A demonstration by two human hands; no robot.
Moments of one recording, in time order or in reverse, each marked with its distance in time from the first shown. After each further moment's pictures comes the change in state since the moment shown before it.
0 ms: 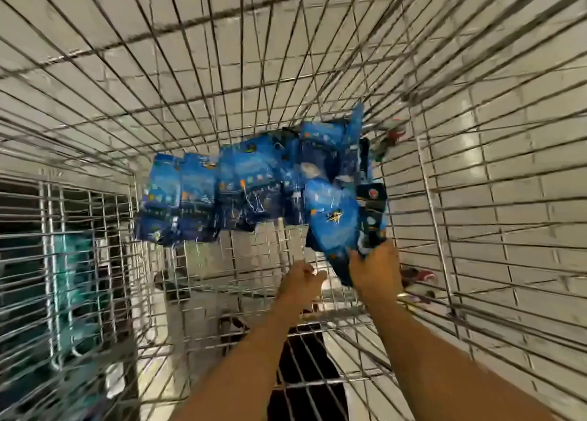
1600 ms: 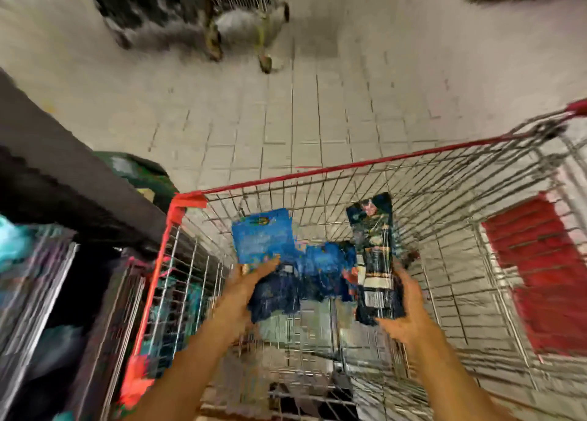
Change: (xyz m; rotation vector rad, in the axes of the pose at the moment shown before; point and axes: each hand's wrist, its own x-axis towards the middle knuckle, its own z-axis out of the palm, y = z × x) left_hand -0.346 0.061 -0.317 -0.899 0.157 0.334; right_hand -0.253 -0.201 -0.219 1.245 -0.855 0.042
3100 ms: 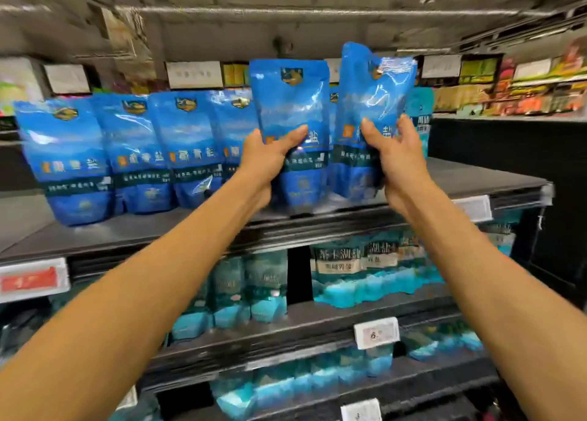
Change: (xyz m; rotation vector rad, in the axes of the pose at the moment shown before) left_hand -0.624 0.212 -0.328 -0.177 1.155 1.279; right_hand -0.430 0.219 0.600 -0.441 -1.503 -0.497
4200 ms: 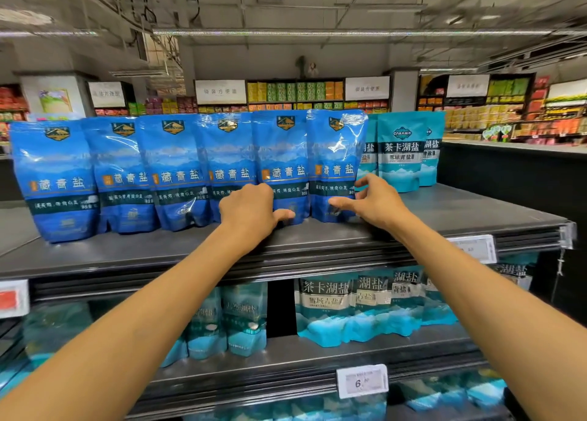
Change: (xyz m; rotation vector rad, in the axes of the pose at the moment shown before) left_hand 0.014 -0.040 0.000 1.667 0.068 0.209; right_hand 0.068 0.060 -0.046 -0.910 -0.308 0.122
